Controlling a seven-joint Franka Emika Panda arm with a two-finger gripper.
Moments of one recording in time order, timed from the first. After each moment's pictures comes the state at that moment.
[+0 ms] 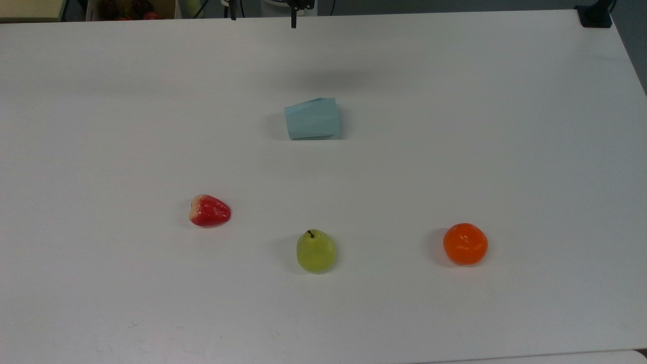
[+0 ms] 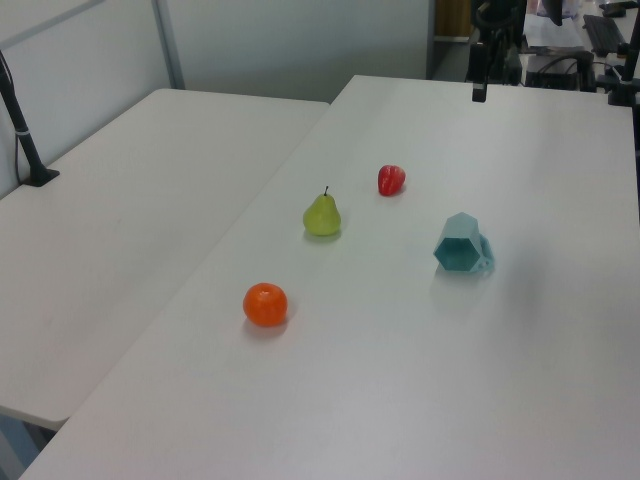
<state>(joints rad) 0.06 0.00 0.03 -1.66 -0.06 1.65 0.14</state>
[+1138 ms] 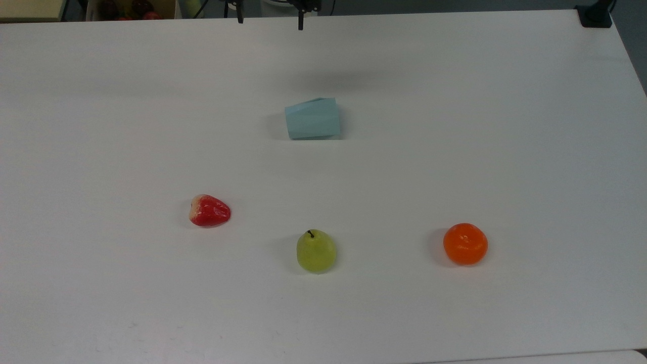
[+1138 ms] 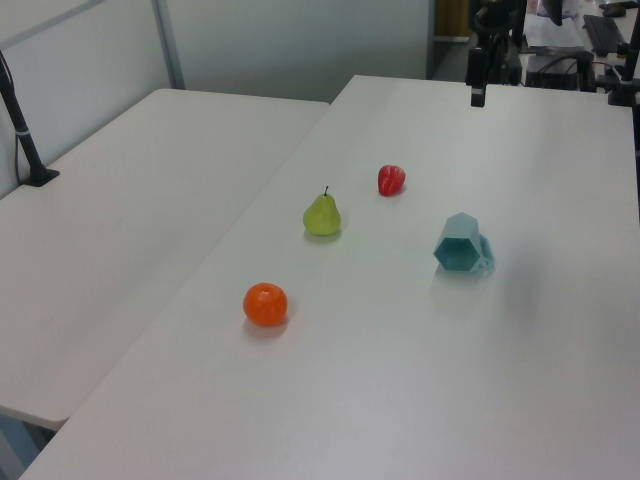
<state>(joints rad) 0.08 0.01 0.04 -1.66 -0.06 1.65 0.14</state>
